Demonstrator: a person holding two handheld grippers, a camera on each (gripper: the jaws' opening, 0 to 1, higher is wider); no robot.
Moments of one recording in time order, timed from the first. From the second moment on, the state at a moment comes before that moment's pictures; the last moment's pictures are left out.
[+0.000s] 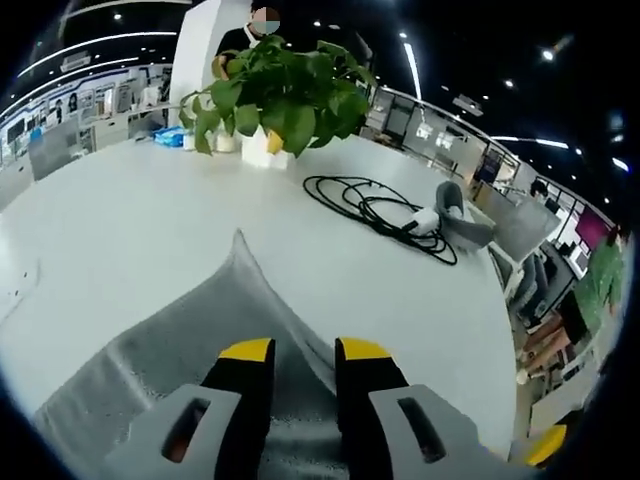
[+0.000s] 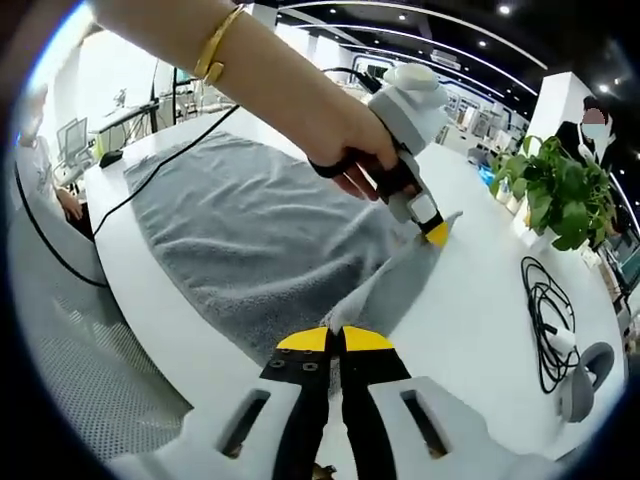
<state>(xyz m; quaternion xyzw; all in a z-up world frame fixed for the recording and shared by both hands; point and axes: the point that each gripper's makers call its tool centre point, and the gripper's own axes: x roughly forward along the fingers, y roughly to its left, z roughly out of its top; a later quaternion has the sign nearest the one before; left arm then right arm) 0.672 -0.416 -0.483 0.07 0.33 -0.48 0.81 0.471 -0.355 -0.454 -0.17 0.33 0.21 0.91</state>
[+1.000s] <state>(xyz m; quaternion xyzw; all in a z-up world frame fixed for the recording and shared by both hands) 0.684 -0.382 -0.438 0.03 0.32 -0.44 0.84 0.483 -0.310 -0.416 -0.15 0.29 0.24 0.92</state>
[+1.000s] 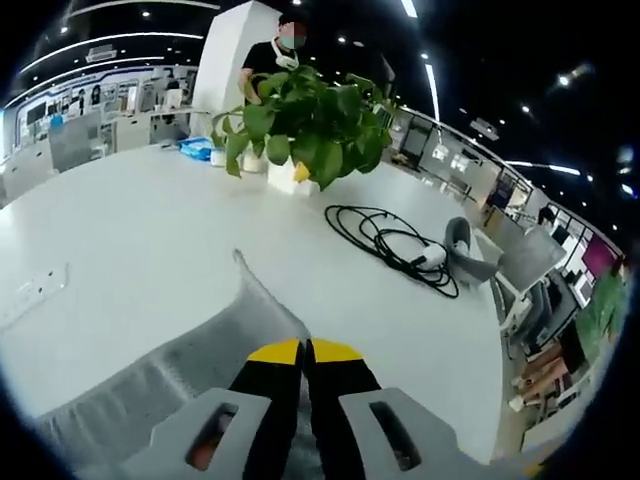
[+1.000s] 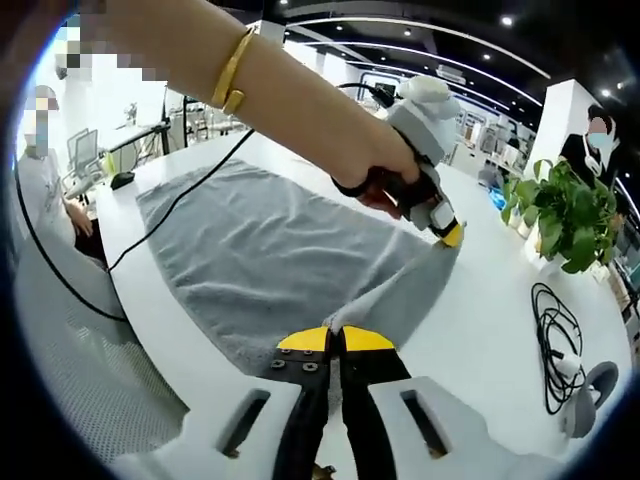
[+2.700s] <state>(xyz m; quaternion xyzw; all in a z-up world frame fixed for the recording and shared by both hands) 0.701 -0.225 -0.397 0.00 0.30 -0.37 0.88 0.495 -0.187 -0.384 -0.11 0.27 0.30 0.91</state>
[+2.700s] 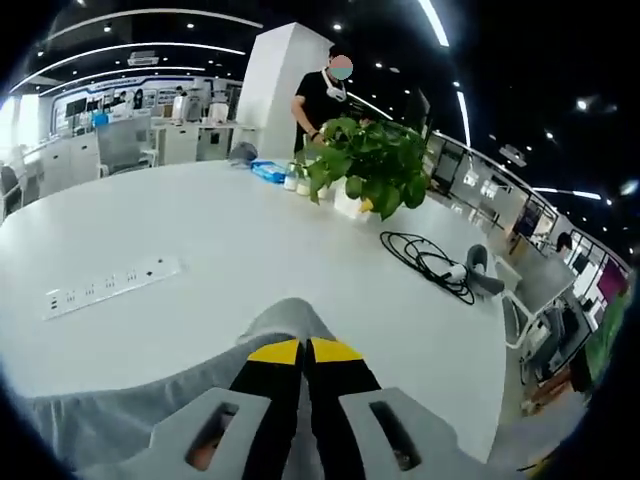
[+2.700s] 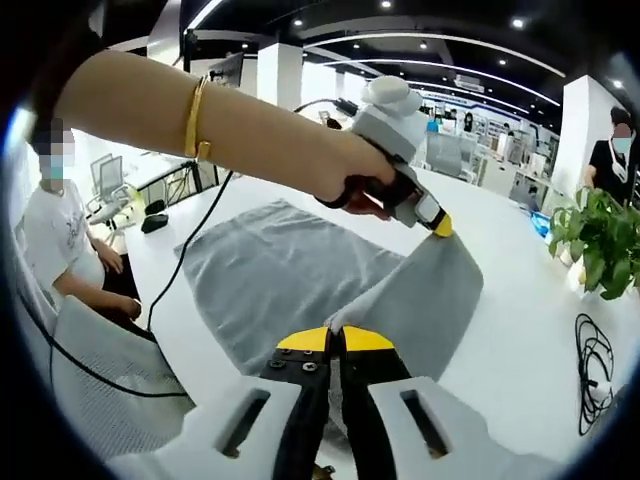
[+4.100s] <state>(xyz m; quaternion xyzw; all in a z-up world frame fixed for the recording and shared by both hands) 0.719 -0.050 -0.363 -0.01 0.26 -0.33 0.91 0.500 -0.020 -0.354 -0.09 0.23 0.44 0.87</state>
